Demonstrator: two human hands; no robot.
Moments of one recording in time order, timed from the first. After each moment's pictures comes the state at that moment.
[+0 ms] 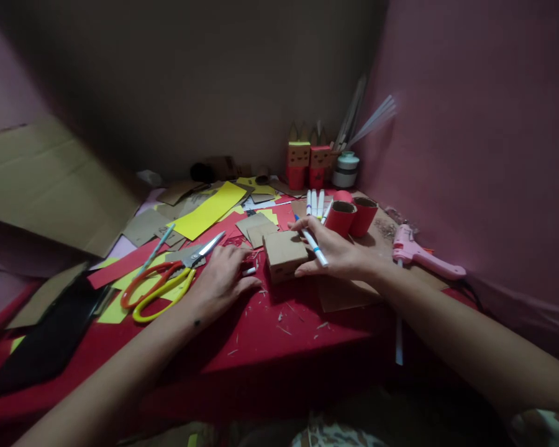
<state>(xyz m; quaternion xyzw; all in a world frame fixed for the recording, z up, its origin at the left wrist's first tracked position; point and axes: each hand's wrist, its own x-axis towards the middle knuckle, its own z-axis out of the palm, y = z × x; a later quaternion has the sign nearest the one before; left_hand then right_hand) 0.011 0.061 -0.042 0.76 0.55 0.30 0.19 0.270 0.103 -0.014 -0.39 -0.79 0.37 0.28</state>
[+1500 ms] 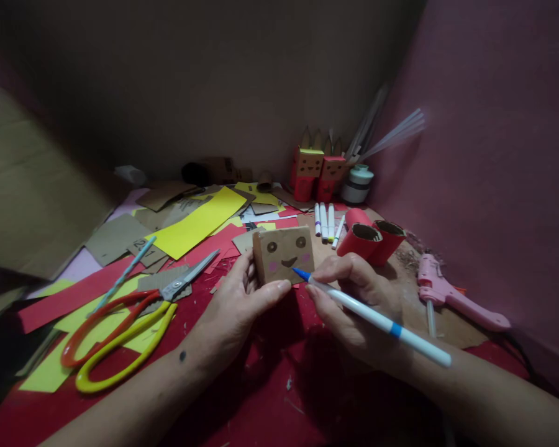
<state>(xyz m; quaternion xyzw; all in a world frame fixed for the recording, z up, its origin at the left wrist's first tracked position) 0.059 0.062 -0.022 0.41 0.38 0.53 0.63 0.234 0.066 -0.018 -0.34 -0.74 0.19 0.55</state>
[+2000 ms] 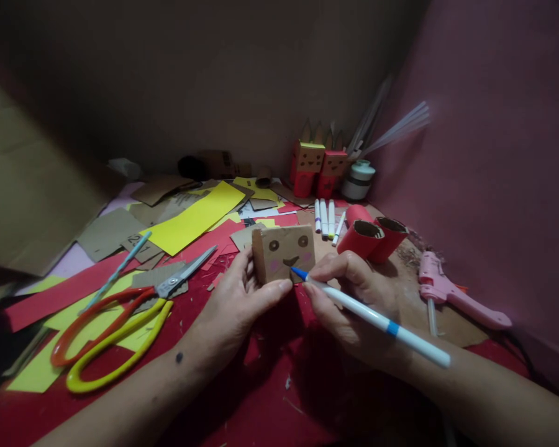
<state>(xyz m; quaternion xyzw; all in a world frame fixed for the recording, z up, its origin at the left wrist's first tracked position) 0.057 0.063 -0.025 0.44 0.40 0.52 0.62 0.234 0.068 -0.023 -0.35 -0.75 0.17 0.53</state>
